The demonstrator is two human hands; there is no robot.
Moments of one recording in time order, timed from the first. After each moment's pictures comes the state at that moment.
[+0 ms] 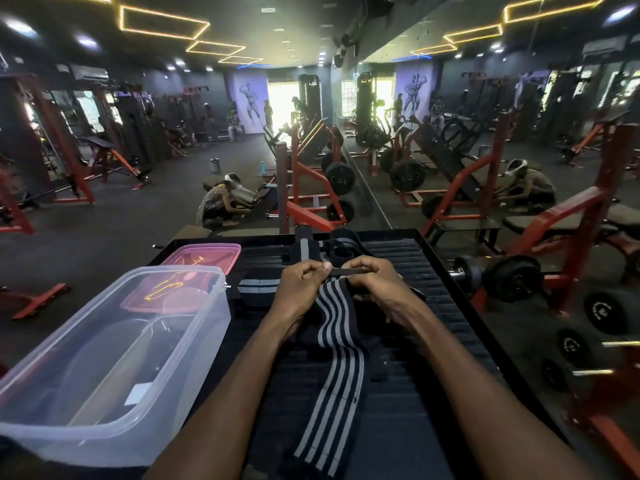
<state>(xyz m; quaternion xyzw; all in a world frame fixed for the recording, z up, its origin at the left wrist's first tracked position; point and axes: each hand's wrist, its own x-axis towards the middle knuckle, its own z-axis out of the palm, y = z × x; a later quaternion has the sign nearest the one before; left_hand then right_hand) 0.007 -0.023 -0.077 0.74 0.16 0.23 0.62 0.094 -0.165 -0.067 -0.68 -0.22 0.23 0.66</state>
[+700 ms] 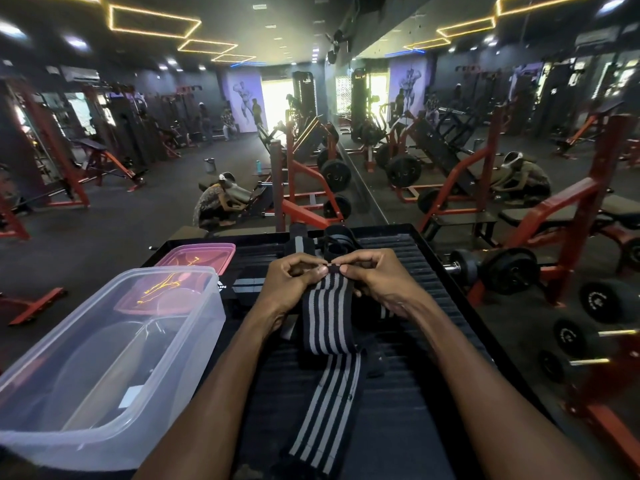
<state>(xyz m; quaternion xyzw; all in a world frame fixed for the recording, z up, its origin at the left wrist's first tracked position) 0.001 -0.014 -0.070 0.73 0.10 0.24 0.63 0.094 -0.177 -0.062 -0.64 -0.29 0.20 0.68</state>
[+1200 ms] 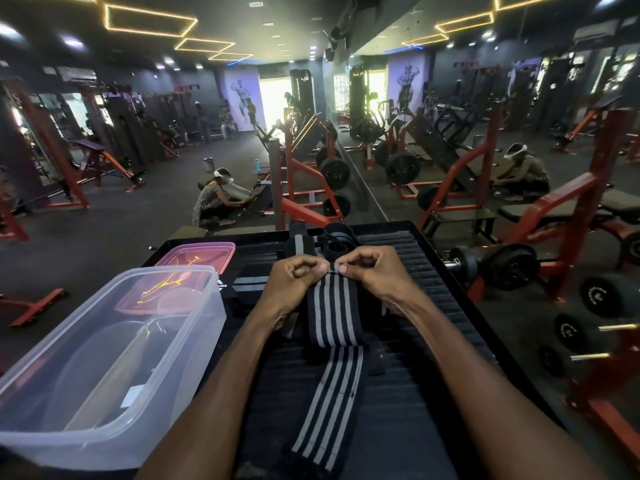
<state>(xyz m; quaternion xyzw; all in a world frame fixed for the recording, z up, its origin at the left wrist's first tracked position) 0.000 -0.016 -0.072 0.75 0.09 0.23 0.61 0.094 -0.174 -0.065 -0.68 -0.31 0.10 0.65</state>
